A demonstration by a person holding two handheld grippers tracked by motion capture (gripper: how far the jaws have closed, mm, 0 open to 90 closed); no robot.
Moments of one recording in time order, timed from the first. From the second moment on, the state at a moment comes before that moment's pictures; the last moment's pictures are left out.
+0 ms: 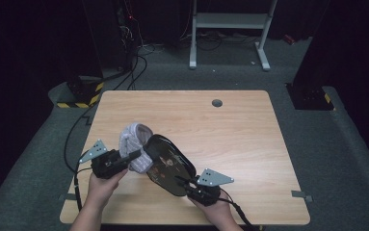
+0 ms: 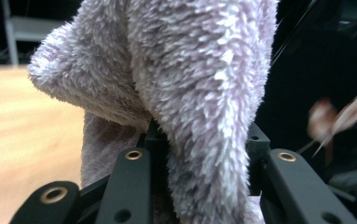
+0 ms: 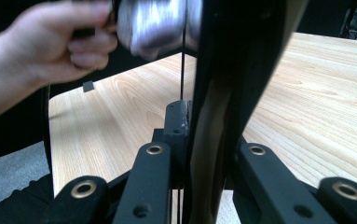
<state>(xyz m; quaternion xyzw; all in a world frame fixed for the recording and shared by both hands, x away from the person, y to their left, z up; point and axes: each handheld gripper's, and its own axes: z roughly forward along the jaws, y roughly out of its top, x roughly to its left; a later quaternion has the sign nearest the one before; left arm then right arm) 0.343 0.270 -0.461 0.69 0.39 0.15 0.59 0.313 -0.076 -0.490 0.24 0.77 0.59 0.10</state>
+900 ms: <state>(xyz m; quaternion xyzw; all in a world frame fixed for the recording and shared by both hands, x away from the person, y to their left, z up) 0.335 0.255 -0.521 0.77 0.42 0.09 0.48 0.311 -0.076 -0.491 0.24 0.76 0.59 0.11</state>
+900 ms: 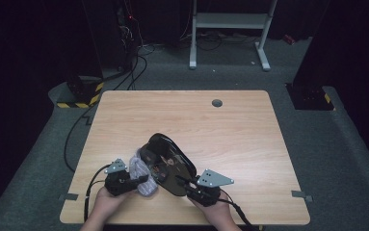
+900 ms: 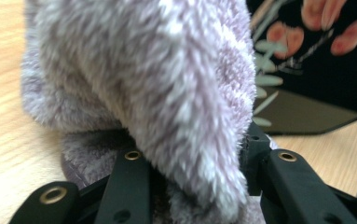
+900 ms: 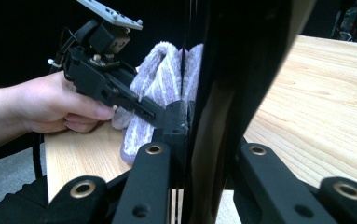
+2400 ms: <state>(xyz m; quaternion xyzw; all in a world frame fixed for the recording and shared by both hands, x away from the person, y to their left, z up) 0.326 0.310 -0.503 0.72 0.49 0.21 0.44 0.308 -0.073 -0.490 0.25 0.76 0.59 0.11</state>
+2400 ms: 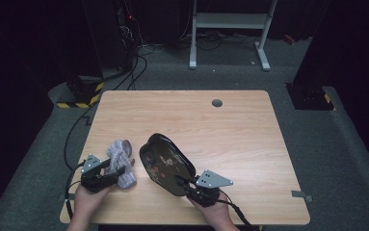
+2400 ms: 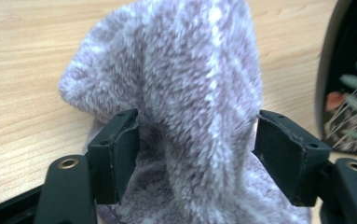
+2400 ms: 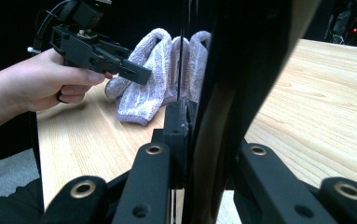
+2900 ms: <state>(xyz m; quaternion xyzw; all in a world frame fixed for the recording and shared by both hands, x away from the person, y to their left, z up) 0.313 0.293 -0.482 0.73 0.45 0.25 0.45 0.315 -0.086 -0.477 0.29 0.72 0.61 0.17</state>
